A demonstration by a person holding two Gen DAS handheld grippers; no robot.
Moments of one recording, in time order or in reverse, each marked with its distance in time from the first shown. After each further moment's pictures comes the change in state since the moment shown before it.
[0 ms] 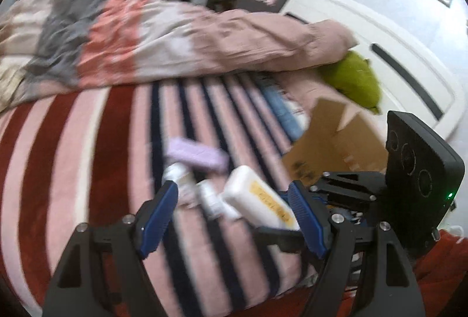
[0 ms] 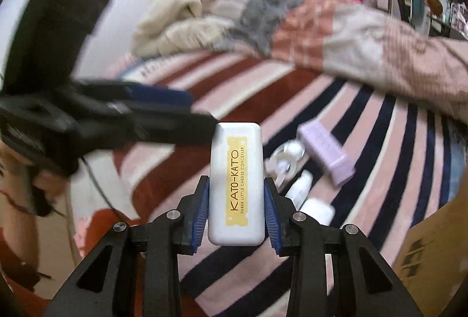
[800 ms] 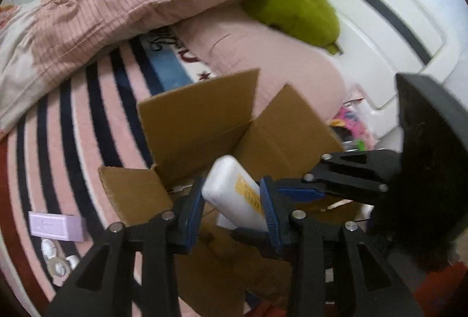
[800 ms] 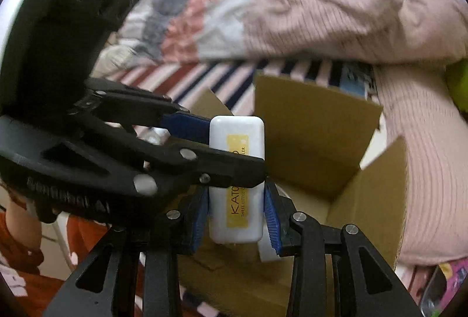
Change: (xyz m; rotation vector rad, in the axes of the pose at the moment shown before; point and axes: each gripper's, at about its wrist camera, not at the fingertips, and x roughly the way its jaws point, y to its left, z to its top) left arm 0.179 -0.188 0.070 0.233 0.341 -0.129; right arm -0.130 -0.168 -0.043 0.262 0.103 -0.199
